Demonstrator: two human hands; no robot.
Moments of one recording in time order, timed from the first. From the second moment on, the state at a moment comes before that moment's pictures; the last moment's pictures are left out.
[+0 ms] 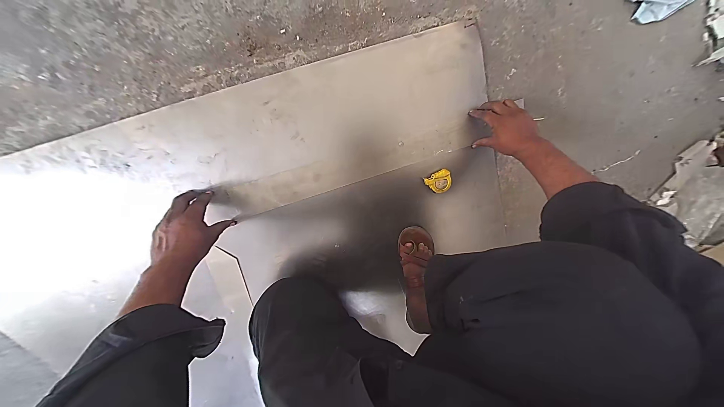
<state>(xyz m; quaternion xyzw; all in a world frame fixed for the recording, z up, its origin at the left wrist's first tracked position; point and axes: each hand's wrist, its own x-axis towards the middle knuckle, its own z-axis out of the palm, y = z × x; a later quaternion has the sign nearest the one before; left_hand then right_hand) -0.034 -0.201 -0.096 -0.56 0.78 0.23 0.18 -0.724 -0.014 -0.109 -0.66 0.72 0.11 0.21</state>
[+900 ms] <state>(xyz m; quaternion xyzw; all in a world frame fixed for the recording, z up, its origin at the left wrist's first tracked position) -0.036 -0.202 -0.096 -0.52 0.80 0.20 0.22 -0.728 -0.021 -0.109 -0.70 0.67 0.10 0.24</state>
